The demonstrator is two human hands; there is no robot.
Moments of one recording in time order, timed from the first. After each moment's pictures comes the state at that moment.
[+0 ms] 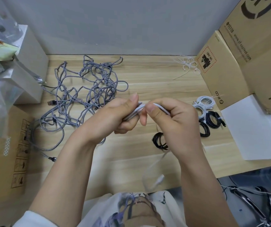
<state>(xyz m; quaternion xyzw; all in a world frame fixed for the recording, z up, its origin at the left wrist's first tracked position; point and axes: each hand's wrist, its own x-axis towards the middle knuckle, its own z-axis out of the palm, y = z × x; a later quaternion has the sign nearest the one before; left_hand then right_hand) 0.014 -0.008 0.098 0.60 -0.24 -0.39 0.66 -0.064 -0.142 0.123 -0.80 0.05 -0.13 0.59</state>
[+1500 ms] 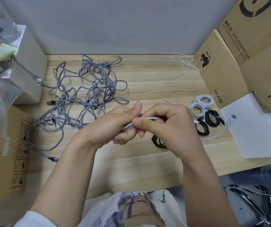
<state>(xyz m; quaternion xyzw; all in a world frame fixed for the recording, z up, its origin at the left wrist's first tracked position) 0.007 -0.009 0.092 0.57 -0.22 -0.48 0.63 -0.066 -0.147 0.124 -0.79 0.05 -0.03 0.61</state>
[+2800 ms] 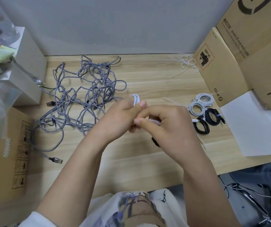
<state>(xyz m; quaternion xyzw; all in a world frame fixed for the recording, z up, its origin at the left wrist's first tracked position) 0.007 -0.030 0.090 0.74 -0.17 -0.31 0.58 -0.069 -0.146 0.122 -0.91 0.05 -0.06 0.41</state>
